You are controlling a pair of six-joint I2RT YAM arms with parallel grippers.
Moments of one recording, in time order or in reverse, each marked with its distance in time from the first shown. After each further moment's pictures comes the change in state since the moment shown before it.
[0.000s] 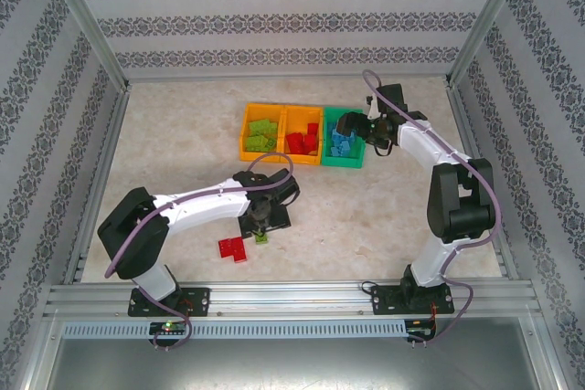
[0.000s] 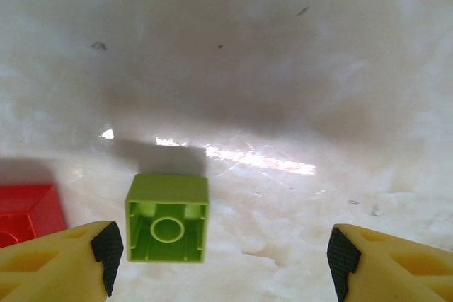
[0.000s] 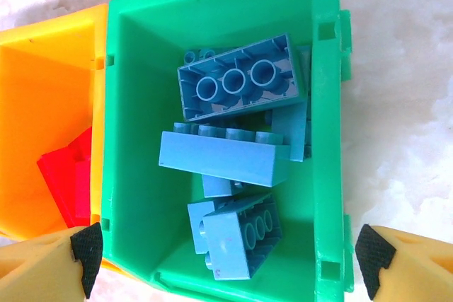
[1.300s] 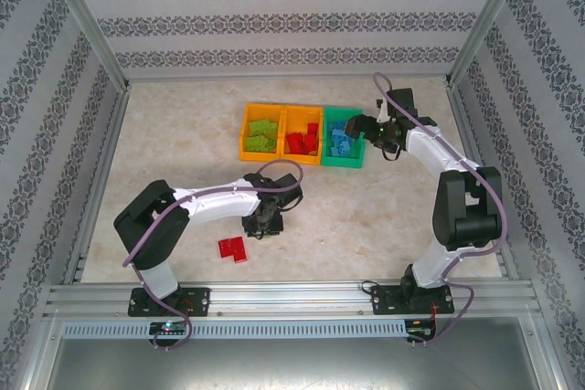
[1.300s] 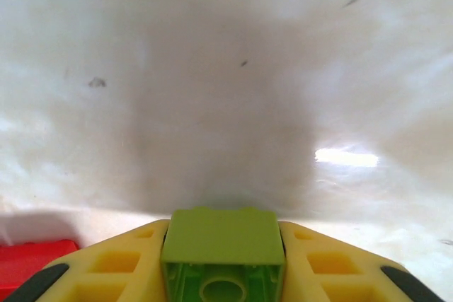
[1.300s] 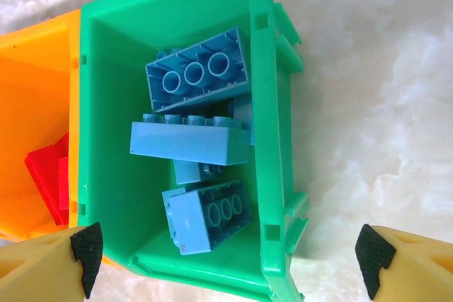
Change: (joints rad) left arm 0.001 0.103 0.016 -0.018 -0.050 0.169; right arm -0.051 -0.071 -0.078 0.015 -0.003 -0.002
